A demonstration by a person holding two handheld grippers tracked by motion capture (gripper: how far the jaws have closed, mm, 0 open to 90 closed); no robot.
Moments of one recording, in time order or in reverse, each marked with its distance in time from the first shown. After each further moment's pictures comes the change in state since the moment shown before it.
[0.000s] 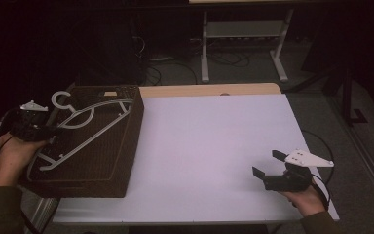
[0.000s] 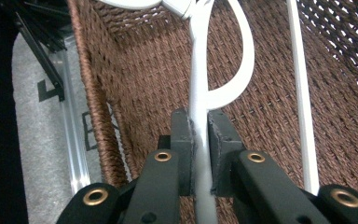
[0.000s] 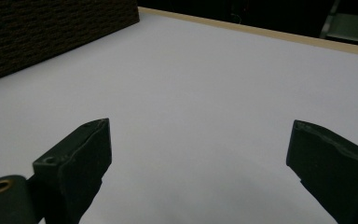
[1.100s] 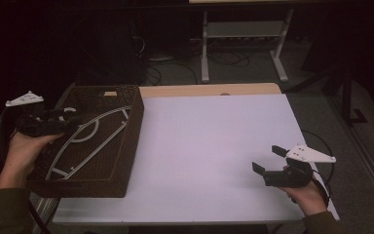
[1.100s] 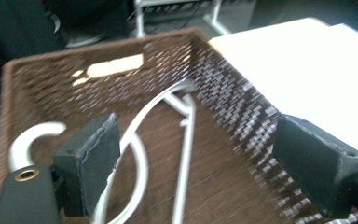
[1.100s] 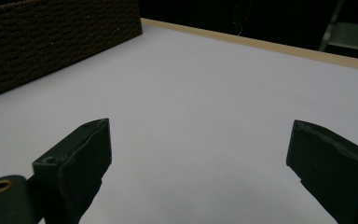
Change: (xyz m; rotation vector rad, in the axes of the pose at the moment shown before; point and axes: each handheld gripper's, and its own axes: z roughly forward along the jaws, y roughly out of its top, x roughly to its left) left arm -0.036 0.023 -0.026 -0.381 -0.227 -0.102; right arm 0.000 0.014 -0.001 -0.028 0.010 0.010
